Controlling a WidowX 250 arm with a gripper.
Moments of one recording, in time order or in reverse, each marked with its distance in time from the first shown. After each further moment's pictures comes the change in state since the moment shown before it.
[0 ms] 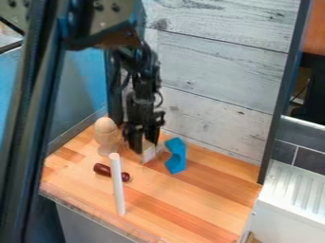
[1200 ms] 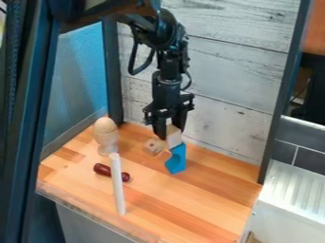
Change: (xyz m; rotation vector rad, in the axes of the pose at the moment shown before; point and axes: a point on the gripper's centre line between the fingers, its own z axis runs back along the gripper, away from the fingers) arm -0.047 -0.024 0.048 -0.063 -0.019 -0.160
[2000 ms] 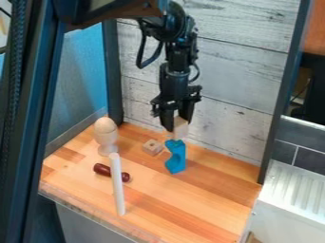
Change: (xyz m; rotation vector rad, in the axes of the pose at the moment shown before) arm 0.002 -0.015 0.013 -0.025 -0.031 0.013
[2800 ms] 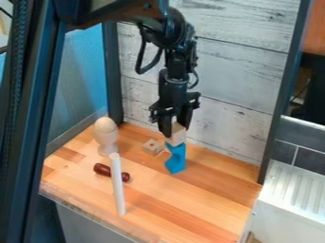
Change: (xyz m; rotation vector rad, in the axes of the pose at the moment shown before) arm -0.004 0.005 -0.011 0.013 -0.013 -0.028
